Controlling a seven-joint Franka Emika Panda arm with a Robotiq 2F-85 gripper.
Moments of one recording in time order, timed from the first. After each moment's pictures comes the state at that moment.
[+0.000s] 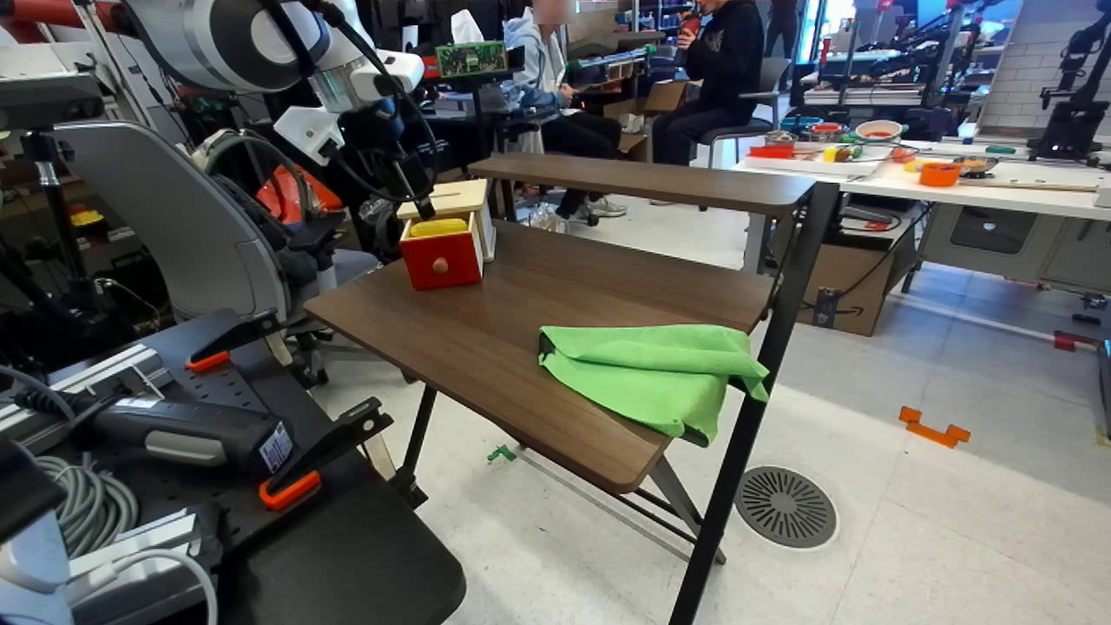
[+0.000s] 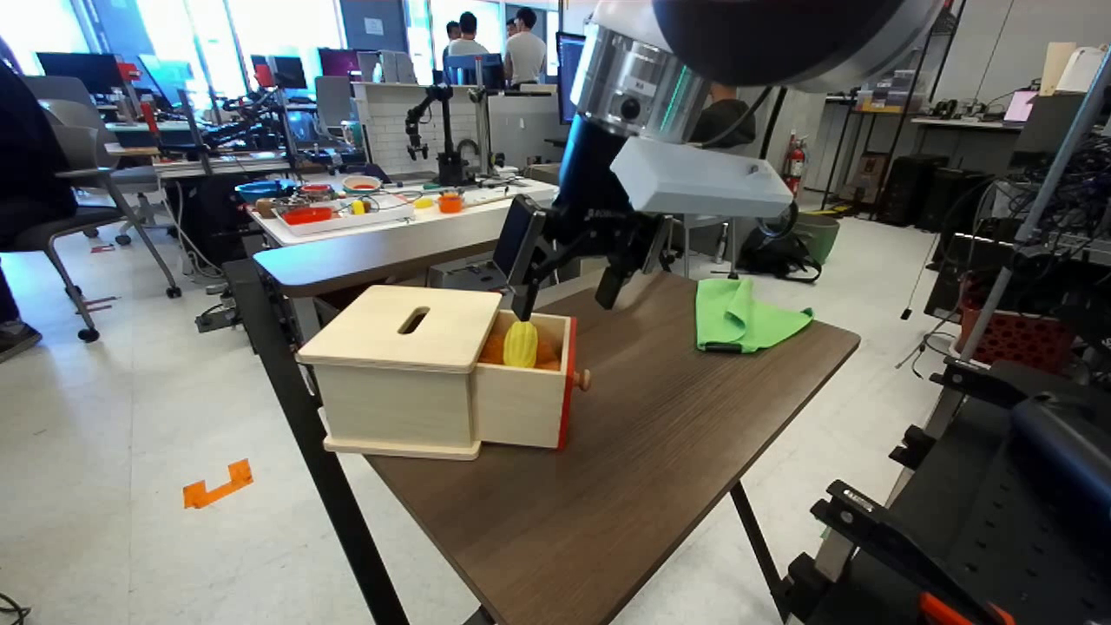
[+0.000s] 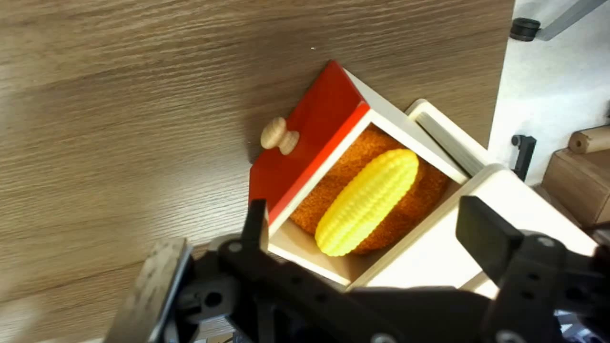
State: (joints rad) arm 0.28 0.46 0.03 -2.22 0.06 2.98 0.30
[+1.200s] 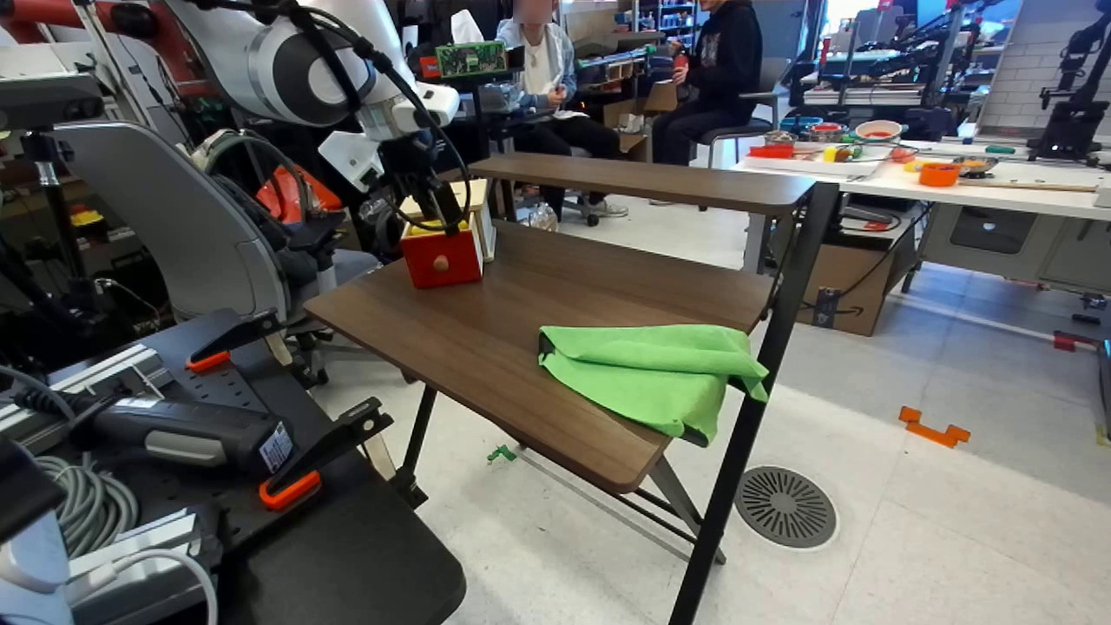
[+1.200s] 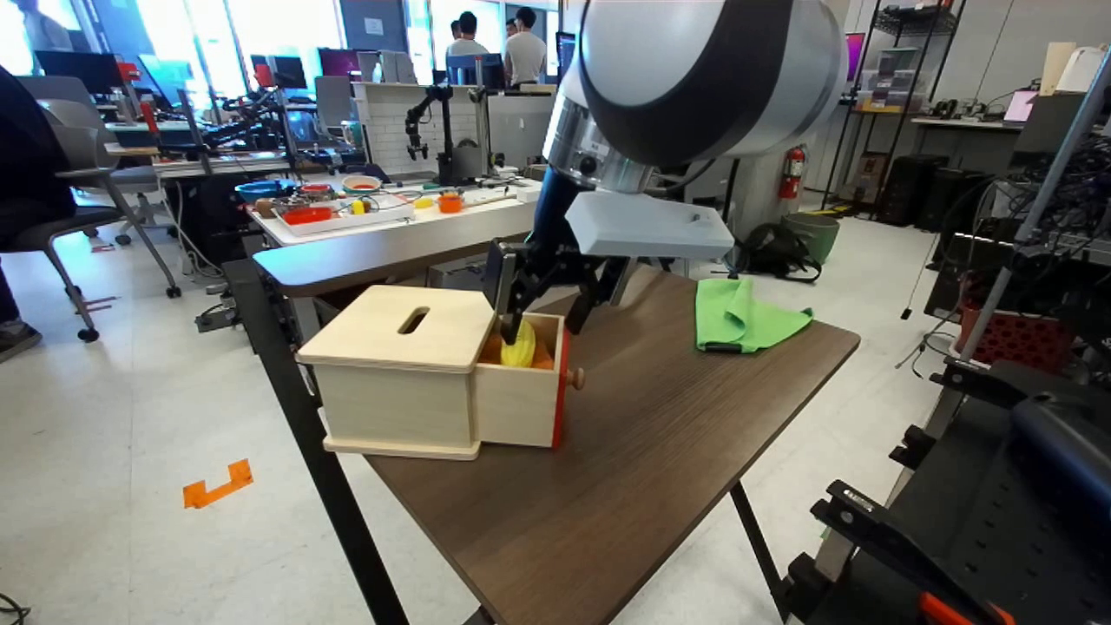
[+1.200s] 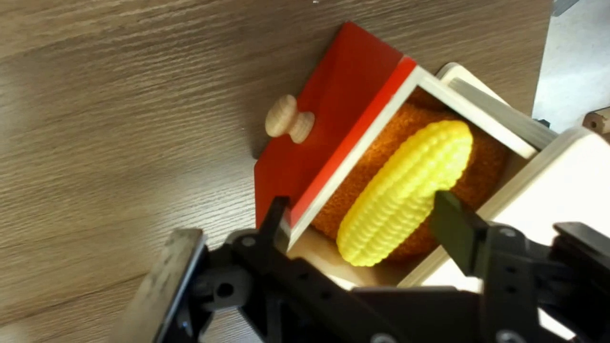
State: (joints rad) arm 0.23 0.62 0.06 -2.05 0.08 2.98 0.30
